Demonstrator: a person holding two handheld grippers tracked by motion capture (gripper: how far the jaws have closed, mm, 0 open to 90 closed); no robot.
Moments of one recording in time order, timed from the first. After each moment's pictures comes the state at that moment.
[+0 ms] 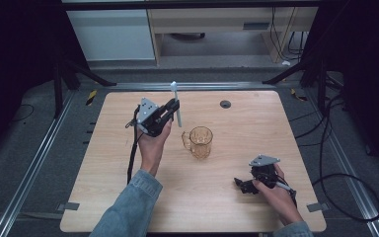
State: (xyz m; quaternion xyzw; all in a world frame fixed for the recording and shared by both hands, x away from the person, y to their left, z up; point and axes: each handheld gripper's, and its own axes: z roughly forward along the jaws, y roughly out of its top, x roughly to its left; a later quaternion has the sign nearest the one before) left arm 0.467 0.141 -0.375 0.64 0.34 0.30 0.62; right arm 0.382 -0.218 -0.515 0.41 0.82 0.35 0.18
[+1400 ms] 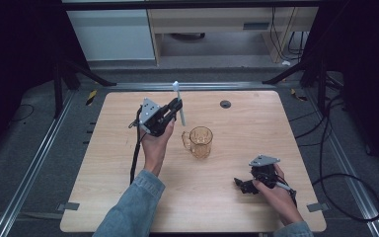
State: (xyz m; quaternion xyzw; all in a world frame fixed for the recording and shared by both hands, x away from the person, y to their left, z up) left arm 0.471 0.134 -0.382 0.63 0.33 0.29 0.64; right arm 0.382 -0.218 -0.515 0.41 0.82 0.35 0.18
